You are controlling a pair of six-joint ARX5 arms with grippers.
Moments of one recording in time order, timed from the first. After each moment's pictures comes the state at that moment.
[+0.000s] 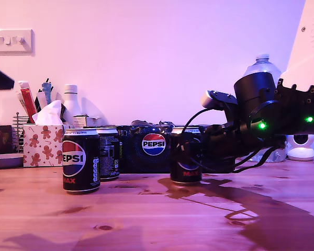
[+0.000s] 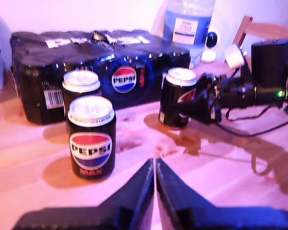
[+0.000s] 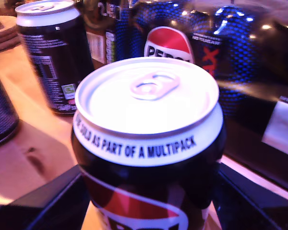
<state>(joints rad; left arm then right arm) -0.35 0.49 0.18 0.08 0.28 -0.11 0.35 2.10 0.91 0.89 -0.41 -0.13</state>
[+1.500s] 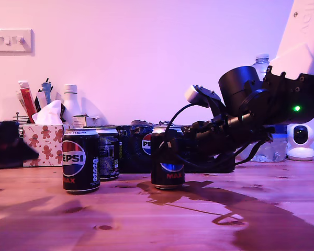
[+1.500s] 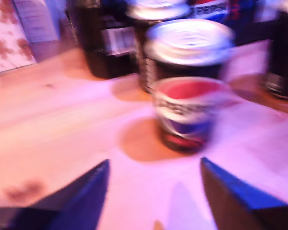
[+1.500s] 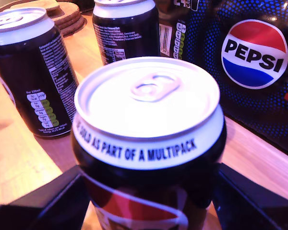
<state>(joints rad) -0.12 1.54 0.30 0.90 0.29 0.09 0.41 2.05 0.93 0.75 -0.49 -0.16</state>
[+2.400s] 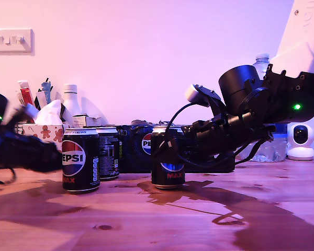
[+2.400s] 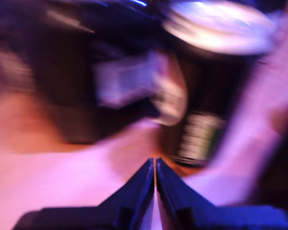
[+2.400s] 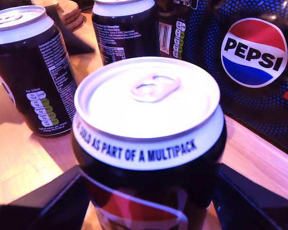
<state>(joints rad) -0.05 2.15 0.94 0.78 0.78 0.21 0.41 2.05 0.93 0.74 -0.49 -0.16</state>
